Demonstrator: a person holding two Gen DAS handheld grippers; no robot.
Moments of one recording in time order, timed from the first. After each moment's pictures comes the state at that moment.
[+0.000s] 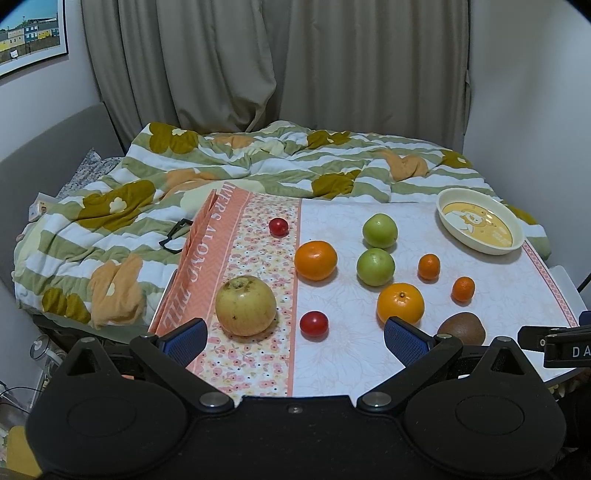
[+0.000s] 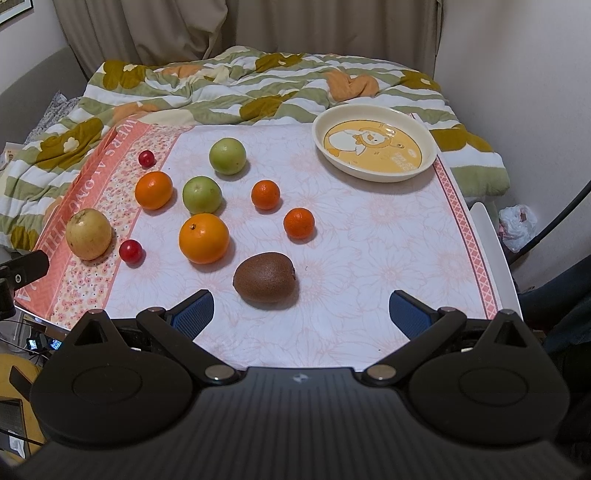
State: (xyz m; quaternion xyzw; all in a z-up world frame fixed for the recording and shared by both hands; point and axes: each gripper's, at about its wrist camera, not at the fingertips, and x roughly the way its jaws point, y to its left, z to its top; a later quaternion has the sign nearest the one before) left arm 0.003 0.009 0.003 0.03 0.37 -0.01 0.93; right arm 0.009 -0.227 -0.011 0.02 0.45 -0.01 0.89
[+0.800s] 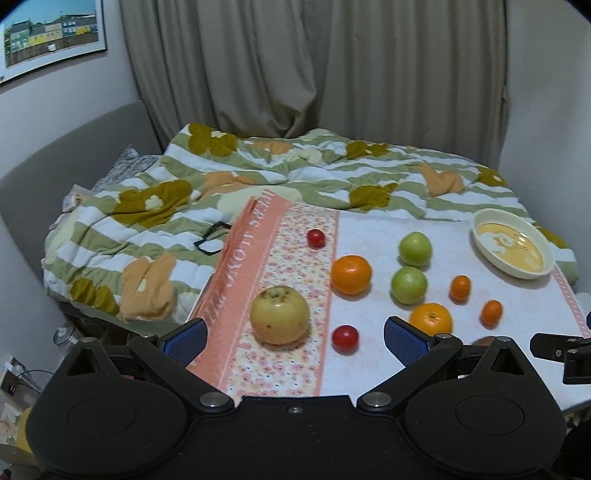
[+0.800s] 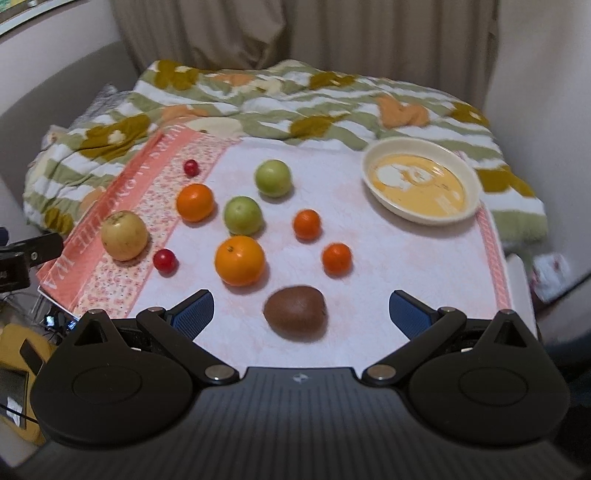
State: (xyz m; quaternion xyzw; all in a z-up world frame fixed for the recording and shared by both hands) left arm 0.006 0.017 0.010 0.02 0.36 0.06 0.93; right arm 0.029 -0.225 -0.001 -0.01 0.41 0.09 0.91
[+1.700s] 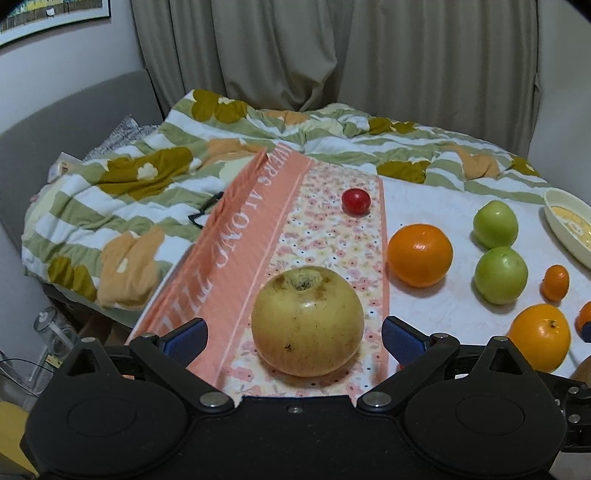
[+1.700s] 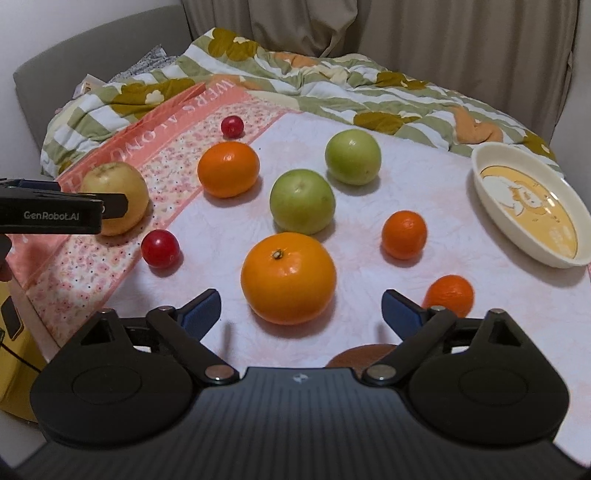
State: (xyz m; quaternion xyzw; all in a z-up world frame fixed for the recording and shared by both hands) left arm 0.099 0.058 -0.102 0.00 0.38 0.07 0.92; right arm 0.104 -0.157 -0.108 -0.07 0.40 0.17 0.90
